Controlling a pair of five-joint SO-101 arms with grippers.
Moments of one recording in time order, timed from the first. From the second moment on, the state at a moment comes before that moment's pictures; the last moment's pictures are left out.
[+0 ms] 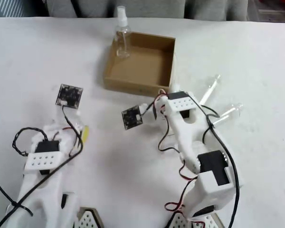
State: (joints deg) left arm -10.7 -40.9 72.6 33.9 -13.8; right arm -17.0 9.5 23.4 55.6 91.6
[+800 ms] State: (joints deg) left arm -4.3 -52.0 72.6 27.6 -6.2; right arm -8.4 -28.5 -2.2 73.5 1.5
